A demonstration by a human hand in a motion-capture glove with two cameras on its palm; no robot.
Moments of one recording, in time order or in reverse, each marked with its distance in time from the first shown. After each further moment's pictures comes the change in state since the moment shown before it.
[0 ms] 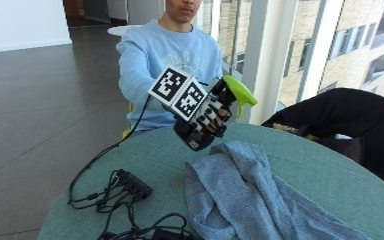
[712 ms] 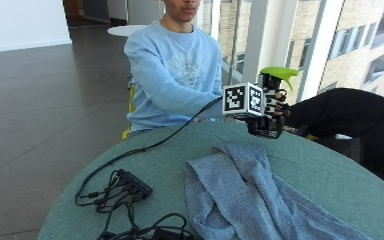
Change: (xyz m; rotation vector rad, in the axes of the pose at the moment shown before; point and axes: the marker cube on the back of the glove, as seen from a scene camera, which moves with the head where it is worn) arm -0.138 -0.047 0.196 0.187 -0.298 -0.470
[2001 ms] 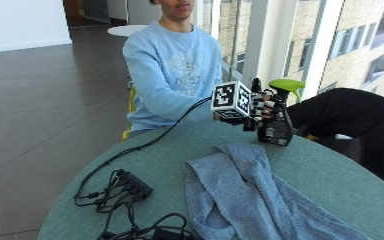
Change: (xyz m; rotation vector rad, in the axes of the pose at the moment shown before) arm 0.014 0.038 -0.017 -0.079 0.156 -0.012
